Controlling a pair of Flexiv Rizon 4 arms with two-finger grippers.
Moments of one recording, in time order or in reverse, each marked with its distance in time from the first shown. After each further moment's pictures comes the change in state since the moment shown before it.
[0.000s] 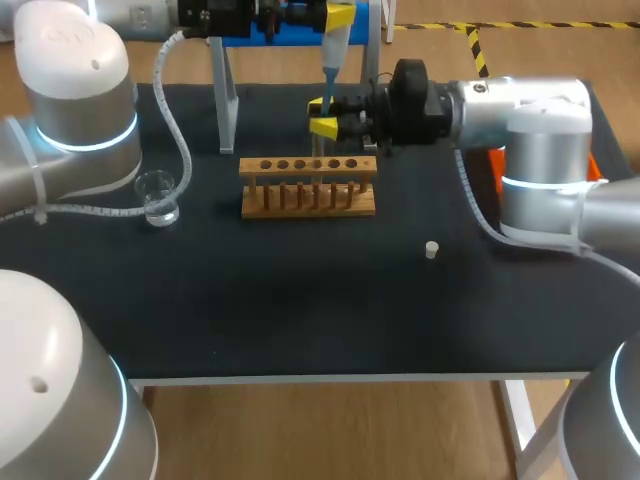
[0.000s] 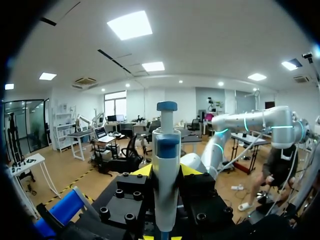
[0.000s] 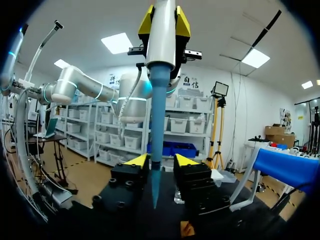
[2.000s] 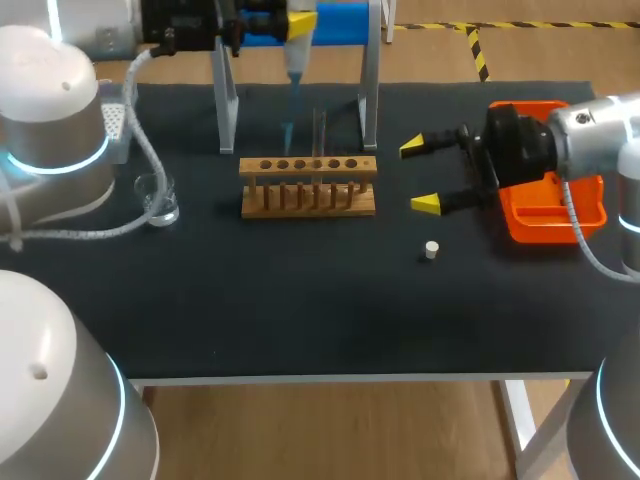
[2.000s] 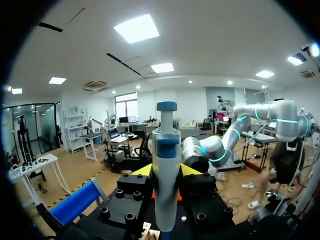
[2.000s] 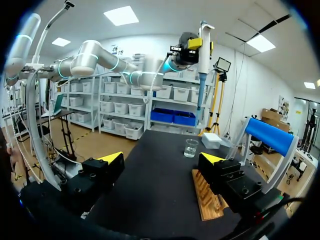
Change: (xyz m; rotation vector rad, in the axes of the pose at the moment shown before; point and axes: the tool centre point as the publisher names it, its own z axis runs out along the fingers) left arm -0.017 0.022 -0.053 0.002 -0.124 0.022; right arm 0.078 -0.040 -0.128 0.276 -0.018 -0.024
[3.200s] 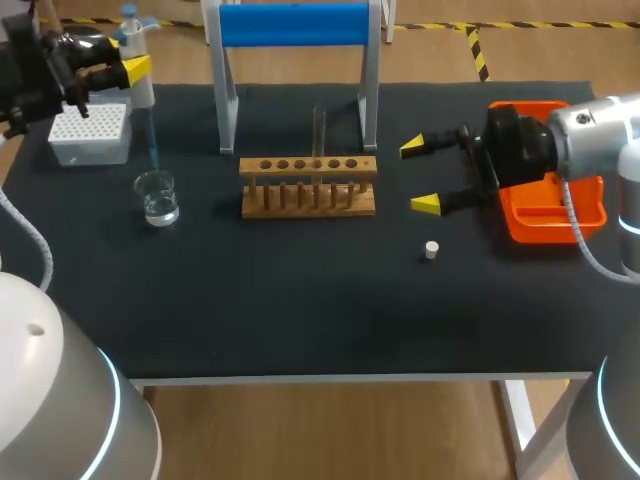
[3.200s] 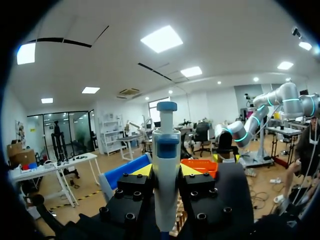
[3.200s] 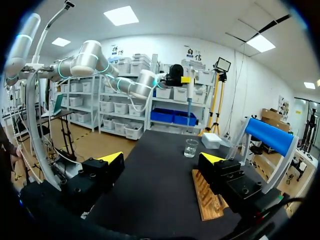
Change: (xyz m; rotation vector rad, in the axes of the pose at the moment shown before) left arm -0.051 0.085 -0.187 0.051 -0.303 0.053; right arm 0.000 0.000 0.000 0.000 0.000 0.000
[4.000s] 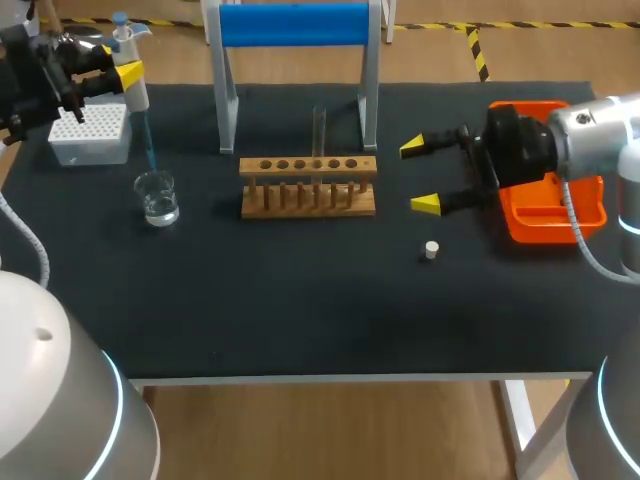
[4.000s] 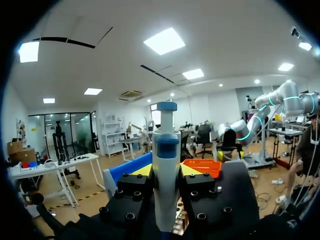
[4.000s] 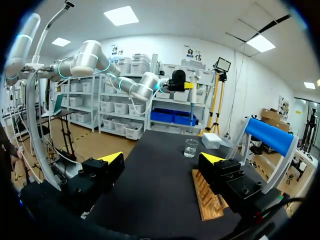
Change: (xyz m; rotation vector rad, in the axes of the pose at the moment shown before) left arm -0.019 0.021 -0.004 0.023 -0.010 -0.009; right arm 0.000 0.000 0.000 0.000 0.000 0.000
